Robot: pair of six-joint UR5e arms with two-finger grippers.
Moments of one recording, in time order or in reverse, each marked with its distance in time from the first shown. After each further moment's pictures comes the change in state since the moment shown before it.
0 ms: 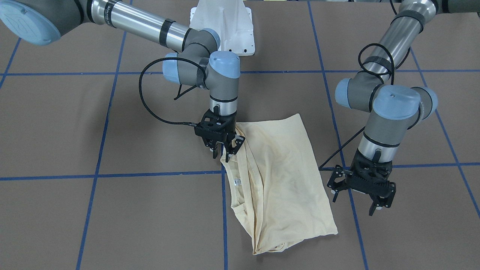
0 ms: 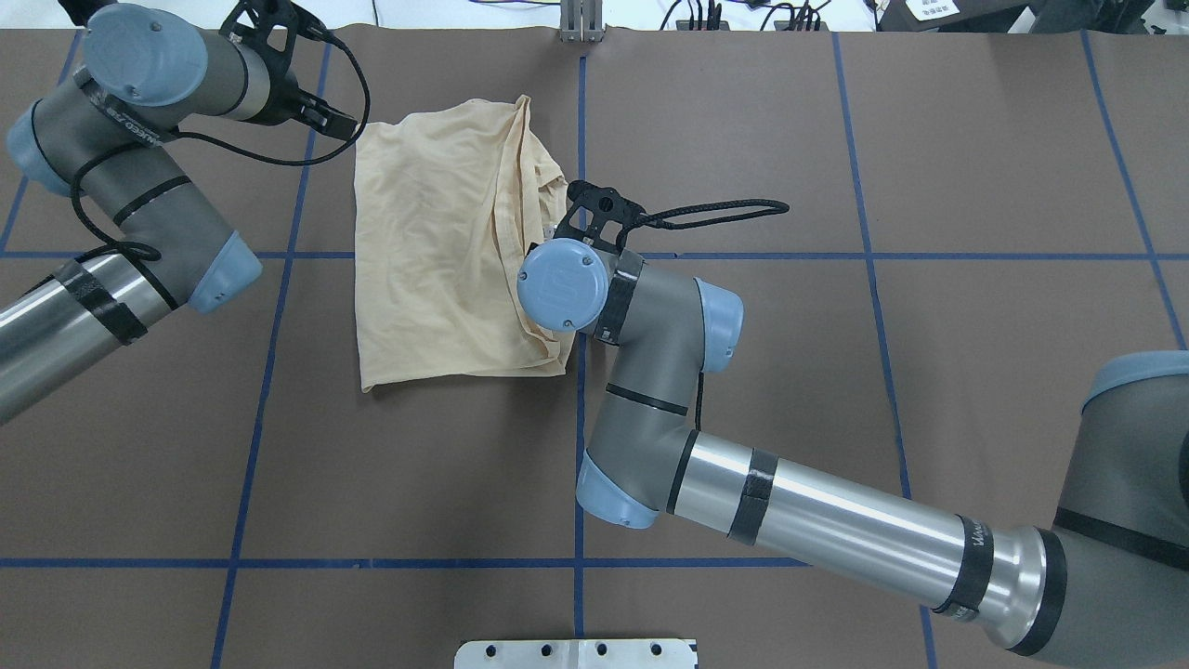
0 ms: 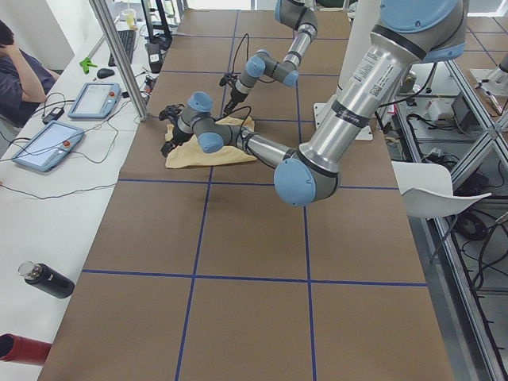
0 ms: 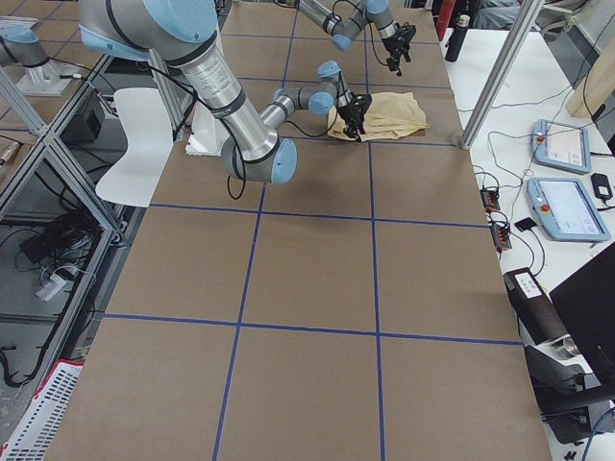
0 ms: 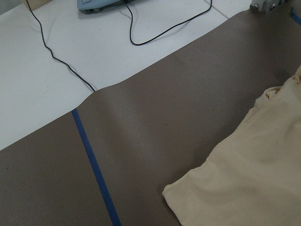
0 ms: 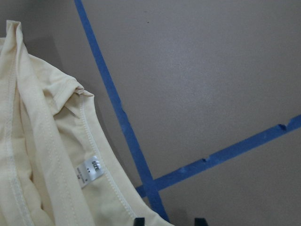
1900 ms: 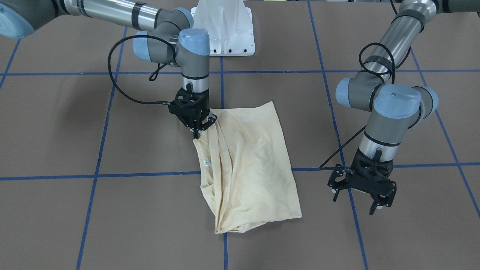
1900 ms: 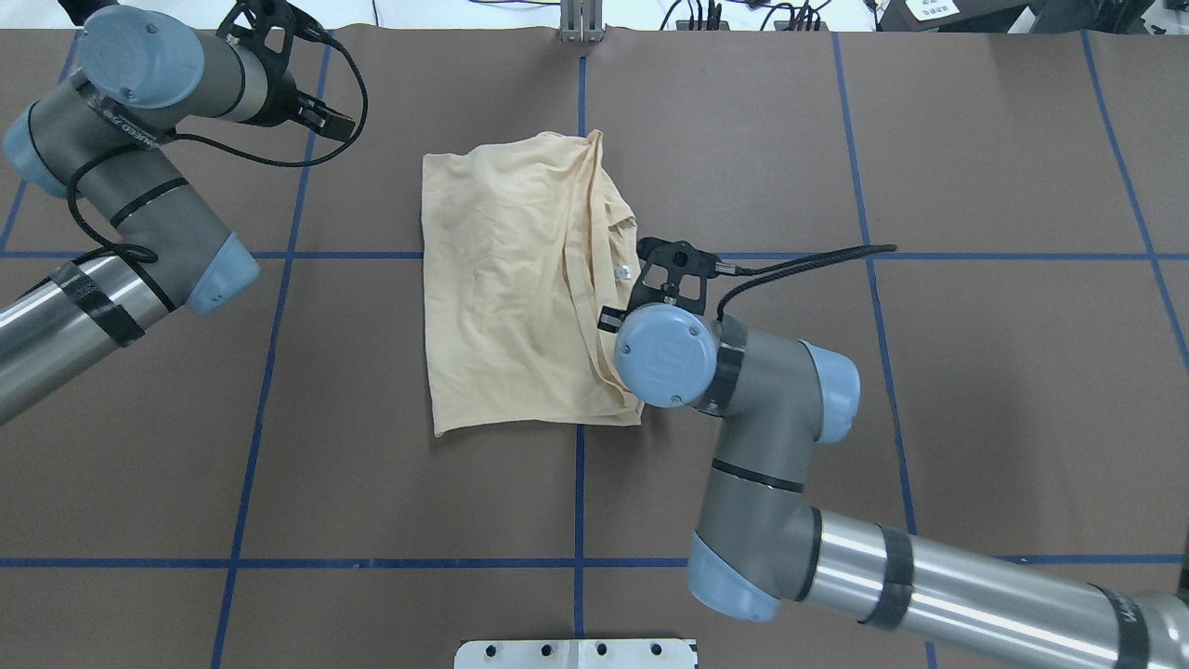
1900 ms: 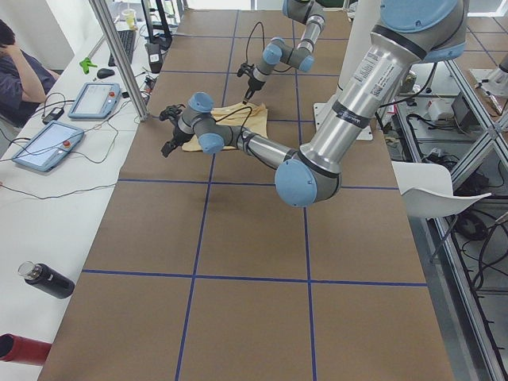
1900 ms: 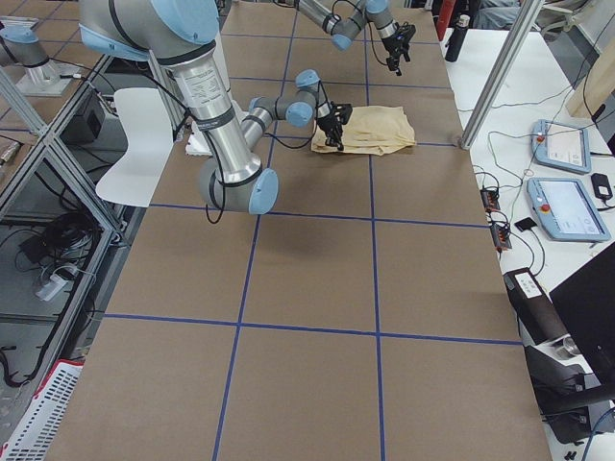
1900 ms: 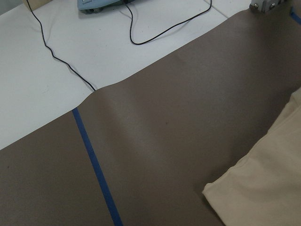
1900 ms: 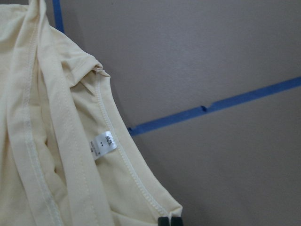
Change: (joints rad) left arm 0.000 0.006 -0.004 -0.005 0.000 -0.003; right arm -0.070 -0.311 0.420 -0.124 -0.008 -0.090
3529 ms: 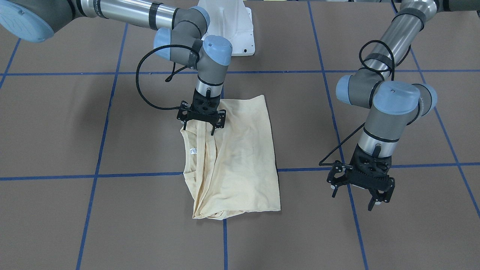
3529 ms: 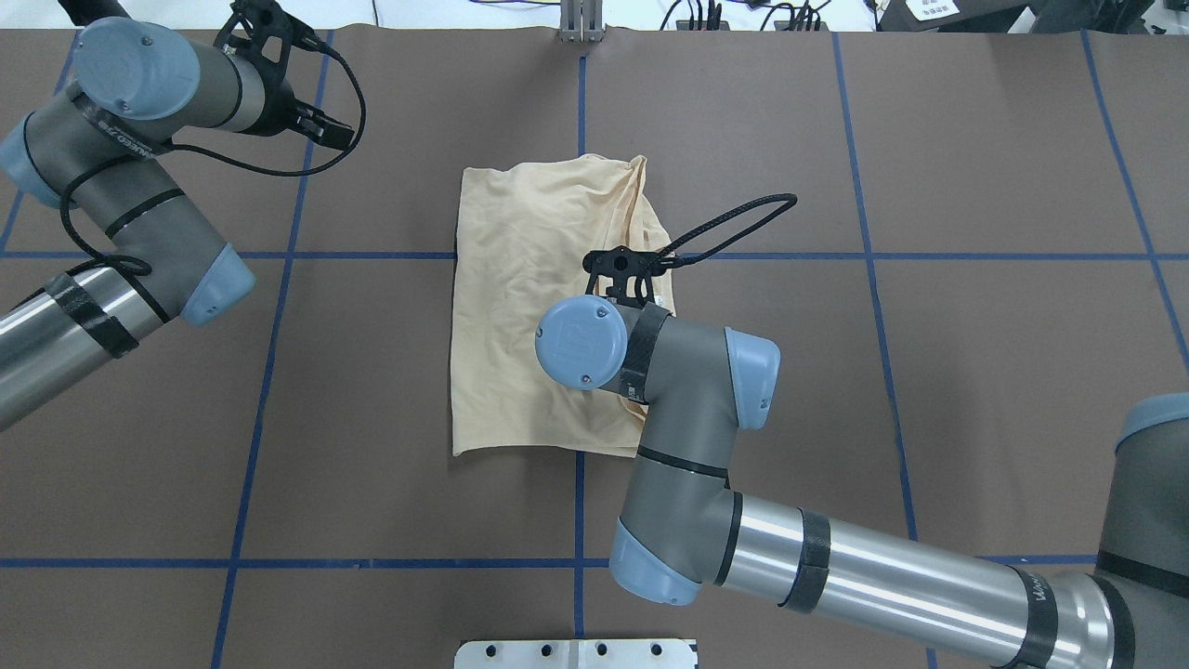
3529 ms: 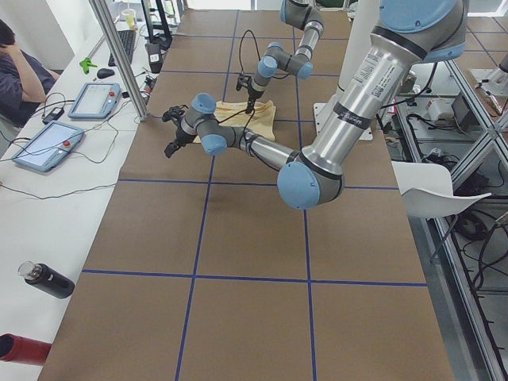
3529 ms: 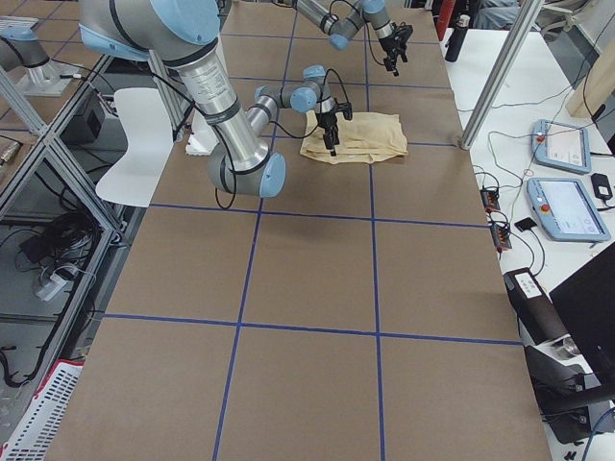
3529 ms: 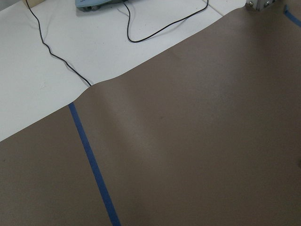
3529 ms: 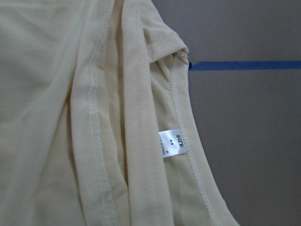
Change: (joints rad) left arm 0.009 0.023 -0.028 0.000 0.000 -0.010; right arm 0.010 0.206 -0.198 -0.232 0.070 -0.202
